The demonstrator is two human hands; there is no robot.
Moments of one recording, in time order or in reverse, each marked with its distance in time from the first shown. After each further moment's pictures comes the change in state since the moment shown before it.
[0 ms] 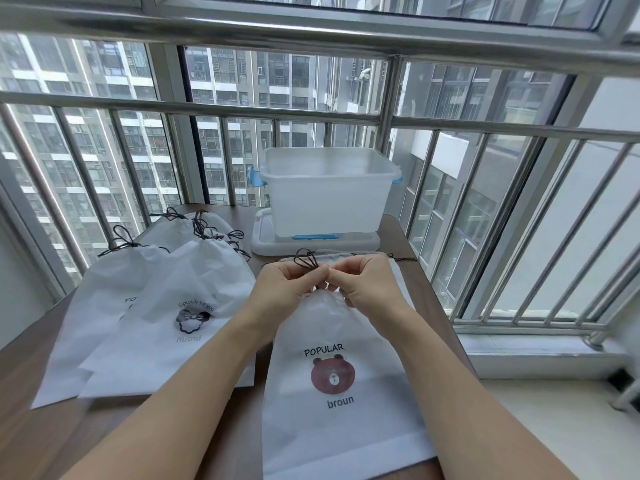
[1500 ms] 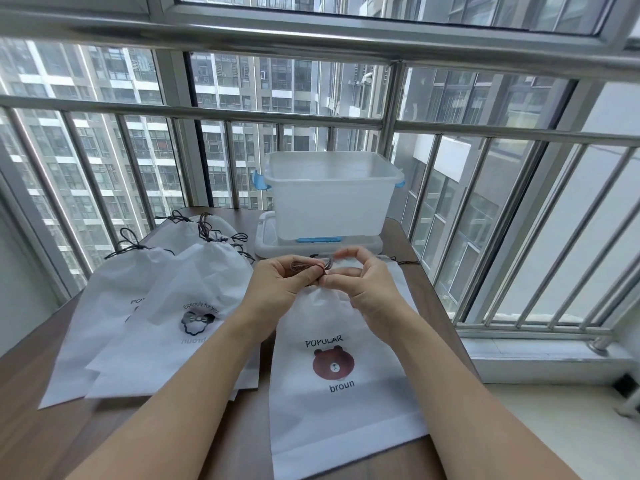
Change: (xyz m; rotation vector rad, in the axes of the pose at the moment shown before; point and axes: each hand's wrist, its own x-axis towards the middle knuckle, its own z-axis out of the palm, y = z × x) left_hand 0.004 0.004 -0.007 -0.098 0.075 0.085; right_hand -0.004 -0.007 0.005 0.141 -0.001 0.112
